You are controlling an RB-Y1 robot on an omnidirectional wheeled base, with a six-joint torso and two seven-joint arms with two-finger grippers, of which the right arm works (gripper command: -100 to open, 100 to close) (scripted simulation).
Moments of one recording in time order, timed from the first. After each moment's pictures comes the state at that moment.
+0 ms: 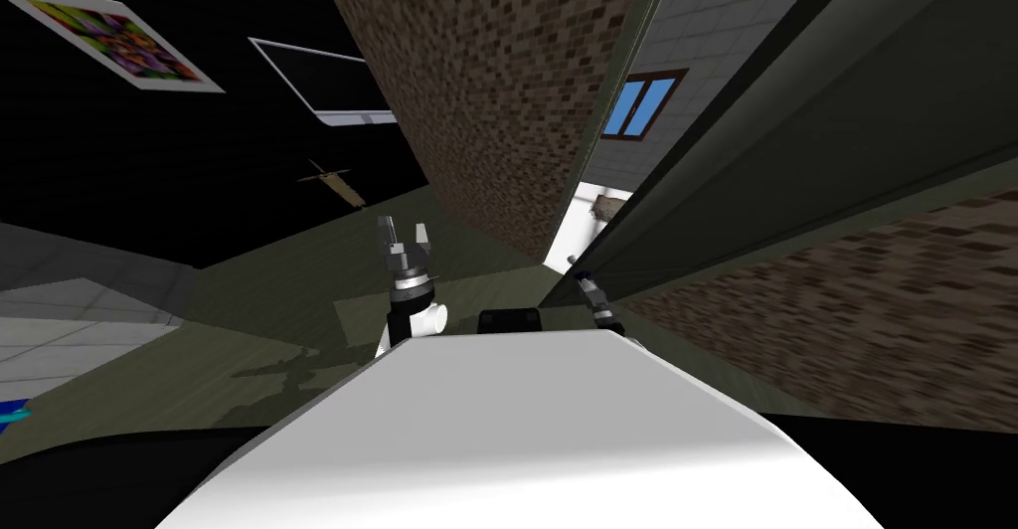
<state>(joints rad) 0.22 -0.41 0.00 -0.71 0.05 -1.10 -2.01</state>
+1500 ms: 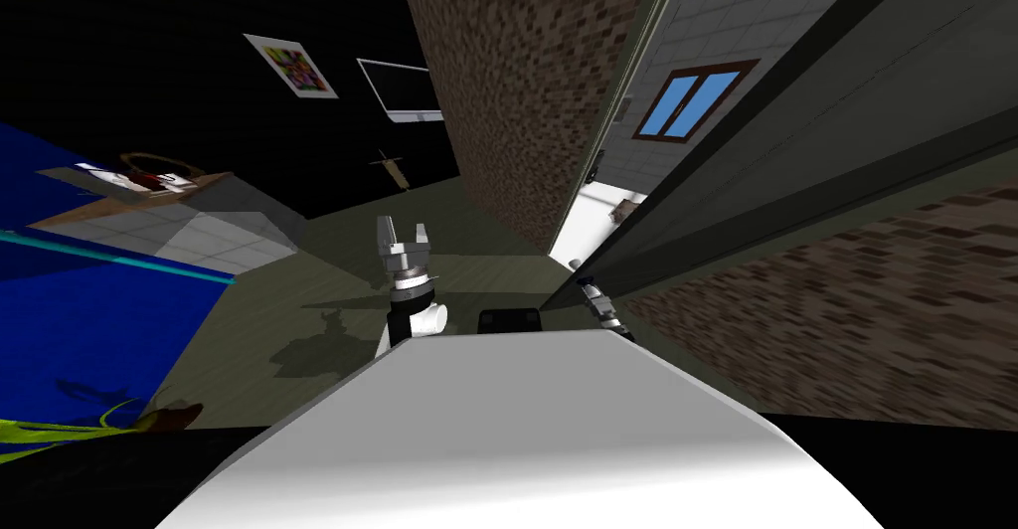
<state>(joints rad) 0.24 -0.46 0.01 -0.63 0.09 -1.23 -2.05</state>
